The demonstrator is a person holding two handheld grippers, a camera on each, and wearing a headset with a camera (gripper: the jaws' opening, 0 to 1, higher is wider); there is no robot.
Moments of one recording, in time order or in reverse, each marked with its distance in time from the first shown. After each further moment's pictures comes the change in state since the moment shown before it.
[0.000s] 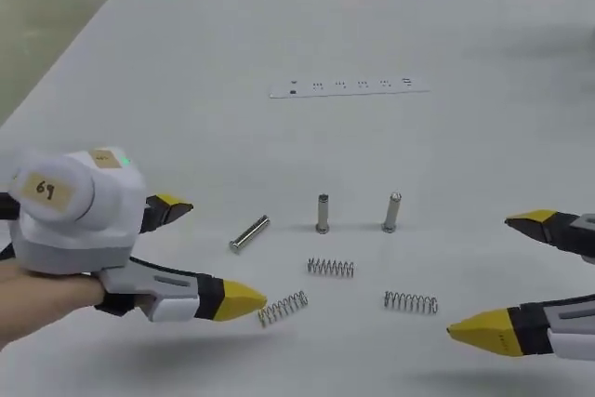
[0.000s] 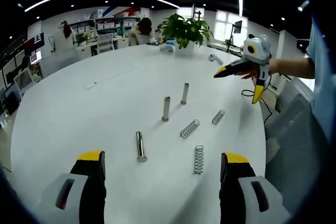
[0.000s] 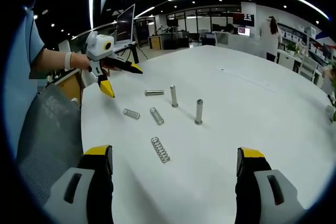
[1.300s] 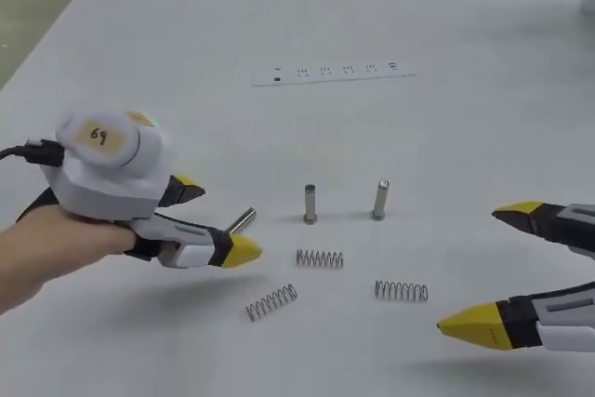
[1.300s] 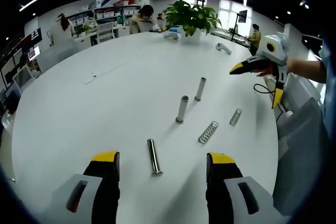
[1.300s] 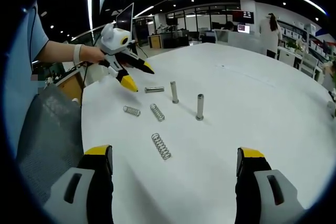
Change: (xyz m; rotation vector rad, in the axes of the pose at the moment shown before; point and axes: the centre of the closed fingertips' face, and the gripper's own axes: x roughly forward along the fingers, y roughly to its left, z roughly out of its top) left arm 0.034 0.024 0.005 0.006 0.115 0.018; right arm 0.002 0.003 -0.009 0.016 0.012 0.010
